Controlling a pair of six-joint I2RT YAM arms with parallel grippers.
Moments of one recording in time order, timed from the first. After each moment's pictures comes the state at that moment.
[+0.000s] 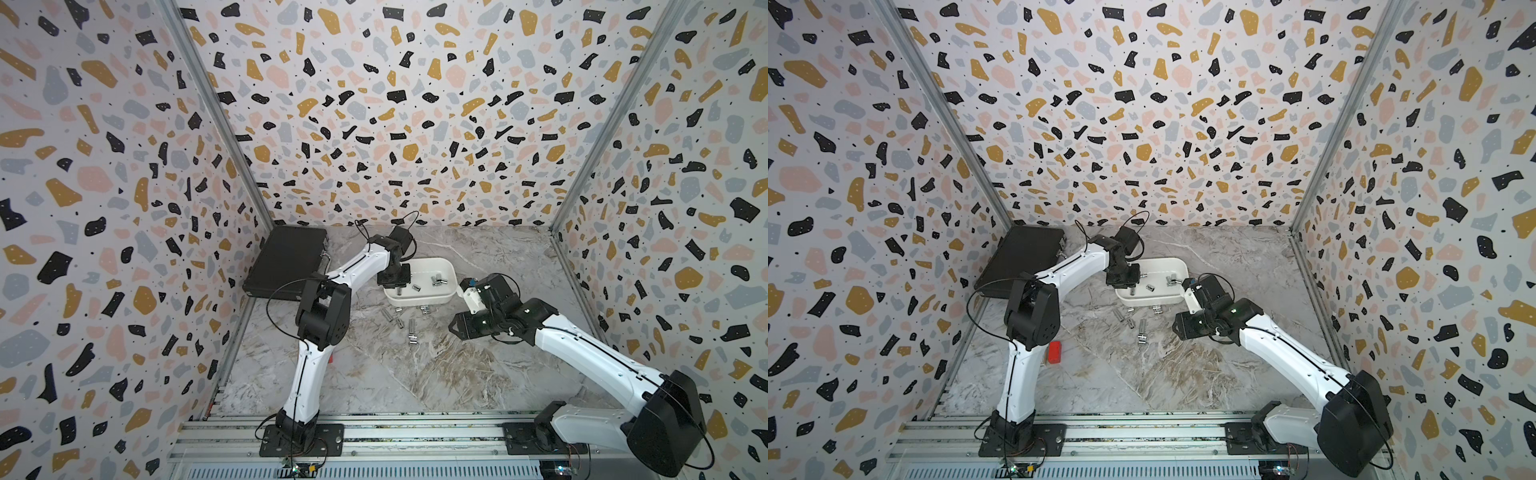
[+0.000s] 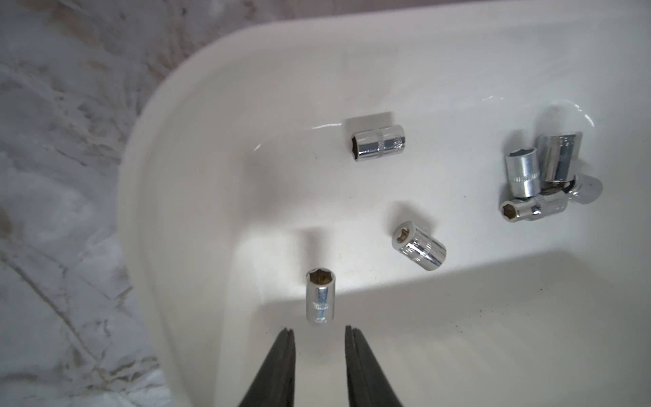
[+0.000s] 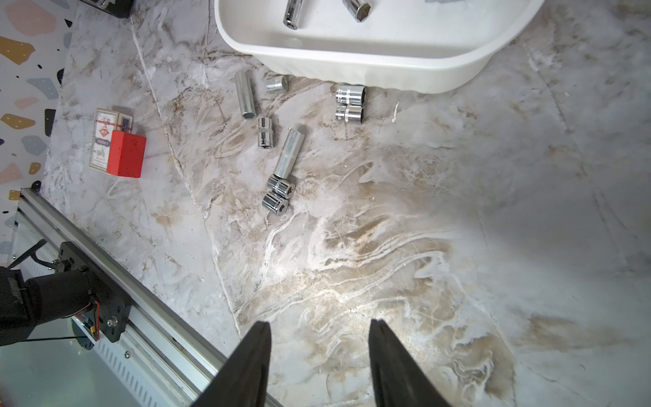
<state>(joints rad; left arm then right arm) -0.51 2.22 1.91 -0.99 0.04 -0.48 0.63 1.24 0.94 -0.68 -0.25 0.37</state>
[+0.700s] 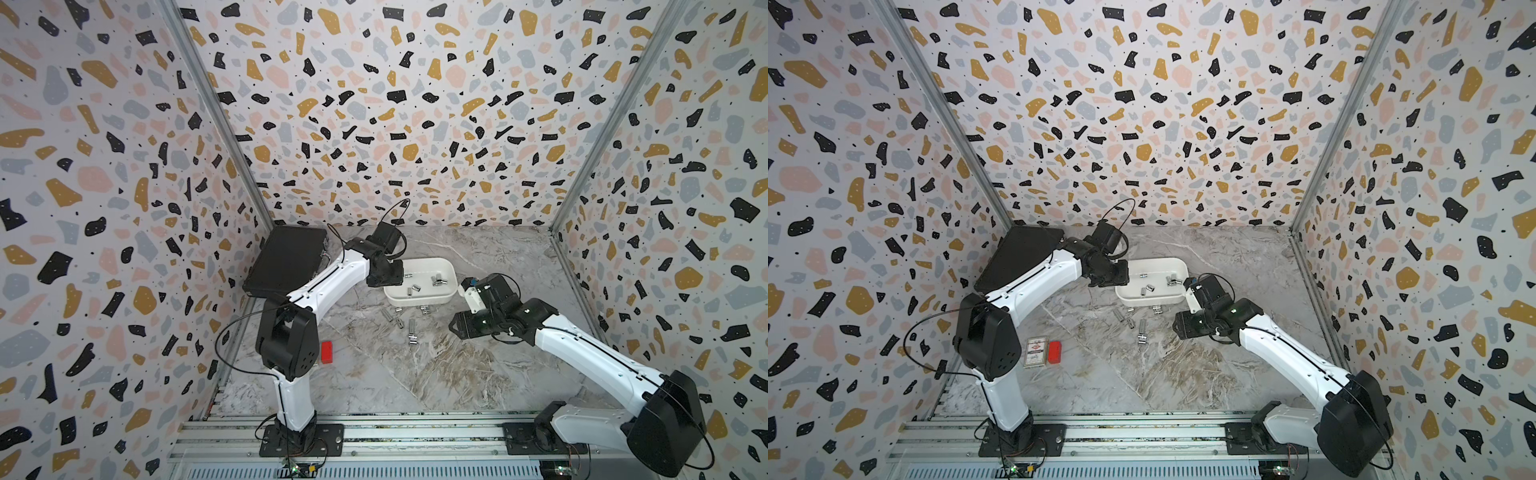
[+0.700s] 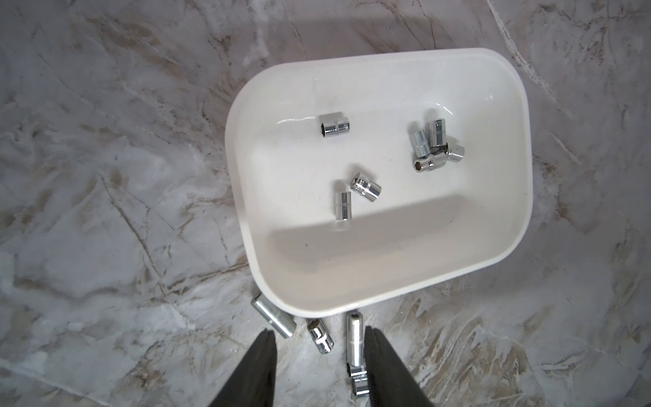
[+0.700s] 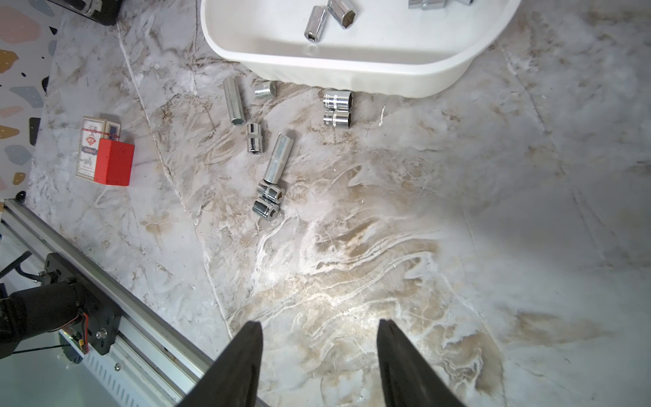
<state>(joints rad) -0.51 1.83 1.61 -0.89 0.07 -0.46 0.63 1.24 0.94 -0.68 -0.21 0.38</state>
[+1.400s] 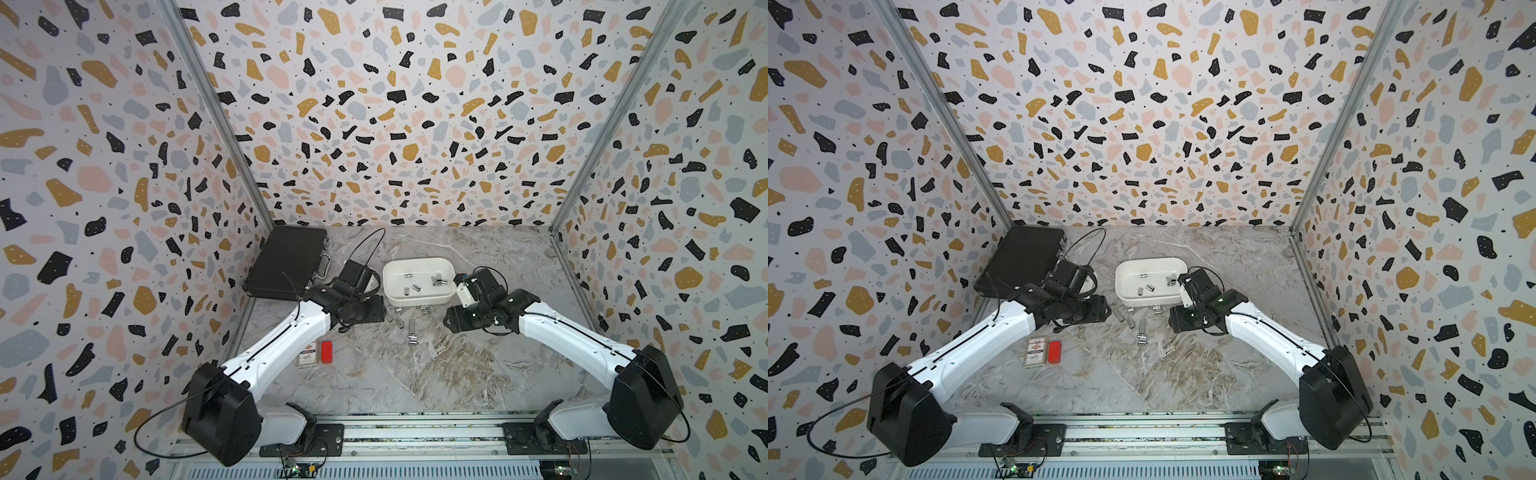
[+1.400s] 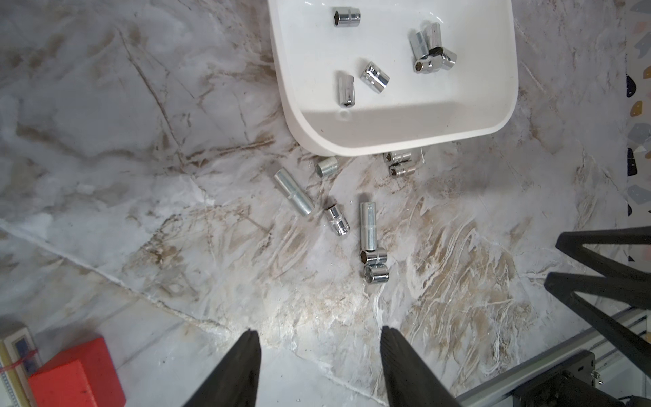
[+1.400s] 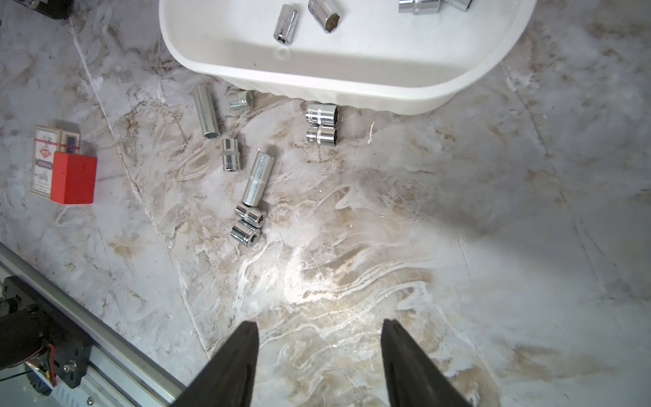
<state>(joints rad) -0.51 1.30 1.04 -0.75 0.14 -0.50 0.63 1.40 1.01 -0.65 -0.18 0.36</state>
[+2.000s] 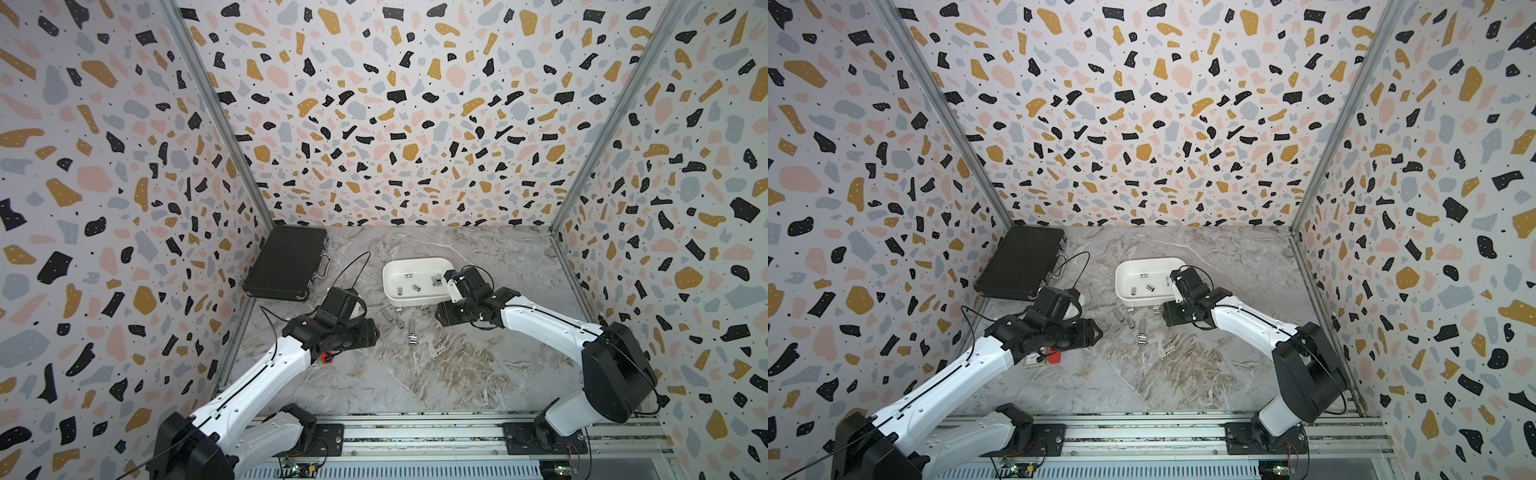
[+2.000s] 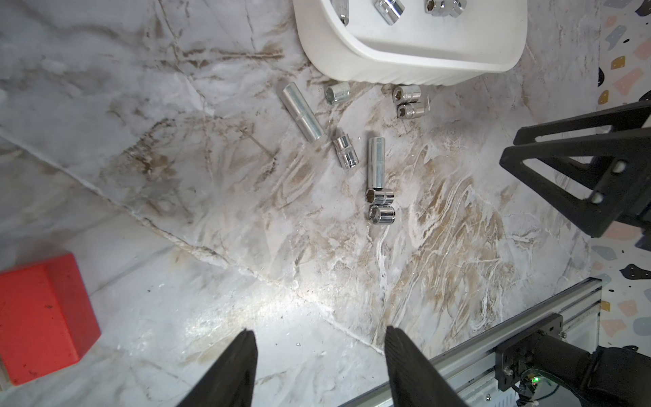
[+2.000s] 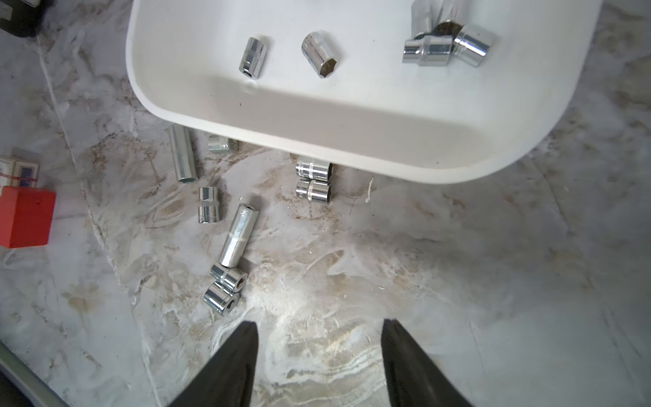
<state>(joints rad) -0.50 1.05 0.79 -0.73 0.22 -0.58 0.64 1.55 1.02 -0.45 -0.13 0.33</state>
